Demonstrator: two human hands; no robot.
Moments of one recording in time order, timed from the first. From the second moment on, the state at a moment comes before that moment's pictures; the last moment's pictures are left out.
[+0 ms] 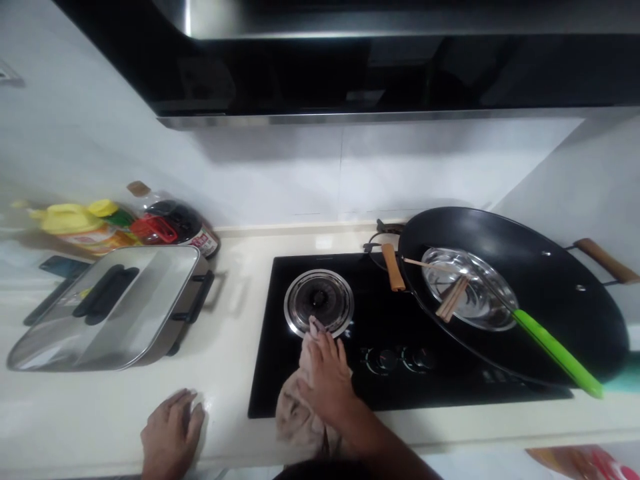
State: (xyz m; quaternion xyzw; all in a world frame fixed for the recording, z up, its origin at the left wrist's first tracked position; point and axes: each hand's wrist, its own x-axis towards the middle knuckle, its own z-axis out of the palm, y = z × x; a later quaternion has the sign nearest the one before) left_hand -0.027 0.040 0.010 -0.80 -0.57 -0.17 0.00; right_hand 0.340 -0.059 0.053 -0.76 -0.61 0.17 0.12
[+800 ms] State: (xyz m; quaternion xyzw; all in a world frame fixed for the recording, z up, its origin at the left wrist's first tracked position) left_hand -0.027 0.043 0.010 -0.80 -0.58 -0.16 -0.02; right_hand 0.523 -0.025 0.082 -0.93 -0.34 0.13 -0.08
